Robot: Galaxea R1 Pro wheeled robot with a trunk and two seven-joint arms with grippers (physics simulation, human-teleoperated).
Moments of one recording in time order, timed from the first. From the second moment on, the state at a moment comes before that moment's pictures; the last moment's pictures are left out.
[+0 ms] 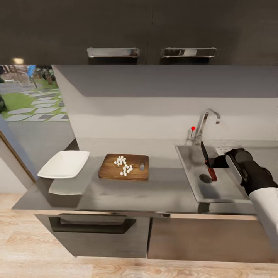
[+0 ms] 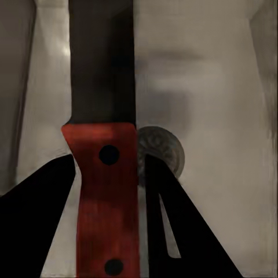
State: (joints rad) left arm -0.30 -0.09 -0.31 0.07 0.42 -0.49 0.33; right arm -1.03 -0.38 0.16 -0.87 -0.15 0.94 0.15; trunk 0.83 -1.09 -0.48
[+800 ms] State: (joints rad) left arm -0.30 -0.09 -0.31 0.07 0.42 -0.50 0.33; right arm -1.03 -0.33 0.25 -0.50 -0.14 0.68 0.16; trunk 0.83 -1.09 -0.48
